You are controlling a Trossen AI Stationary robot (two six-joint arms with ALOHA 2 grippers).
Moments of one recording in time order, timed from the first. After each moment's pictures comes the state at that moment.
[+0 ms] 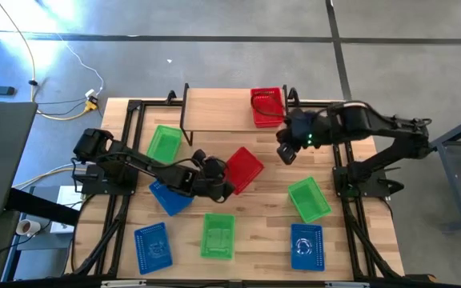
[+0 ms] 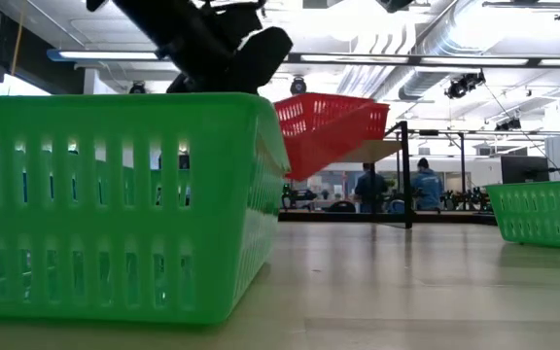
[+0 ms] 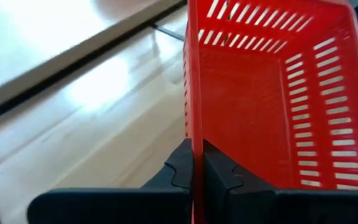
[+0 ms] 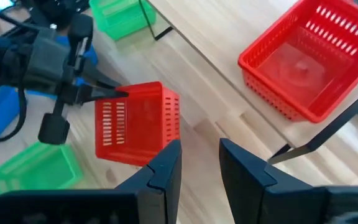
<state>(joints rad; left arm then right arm) -0.14 1.70 1.04 -0.21 -0.87 -0.62 0.05 1.34 1.64 -1.22 0.33 0.63</state>
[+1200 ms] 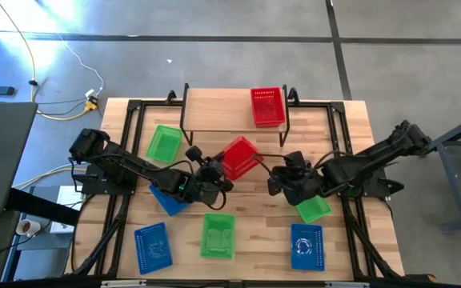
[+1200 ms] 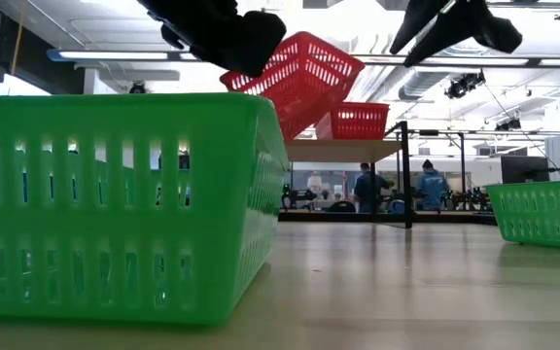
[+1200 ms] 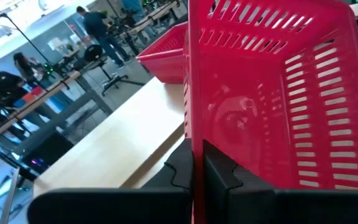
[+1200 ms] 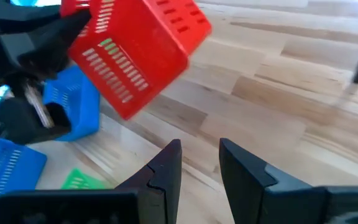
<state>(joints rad) -0.21 1.66 1.04 -0.02 -1.25 -0.12 0.42 1.34 1.12 -0.80 0.68 1.40</state>
